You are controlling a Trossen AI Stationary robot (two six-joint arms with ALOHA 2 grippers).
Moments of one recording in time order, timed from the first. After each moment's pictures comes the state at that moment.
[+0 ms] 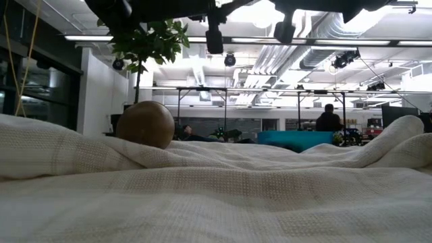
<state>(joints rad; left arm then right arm) 0.08 1.67 0.90 0.93 0.04 -1.02 -0.18 1.15 0.78 0.33 -0.42 0.79</state>
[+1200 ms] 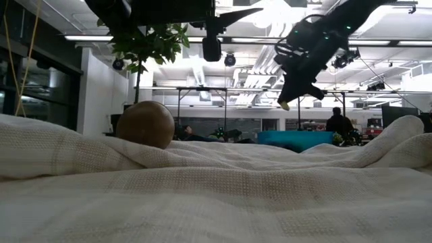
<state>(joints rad) 0.08 1.67 0.90 0.83 0.07 -1.08 -0.74 1.36 0.94 -0.42 -0.23 0.38</state>
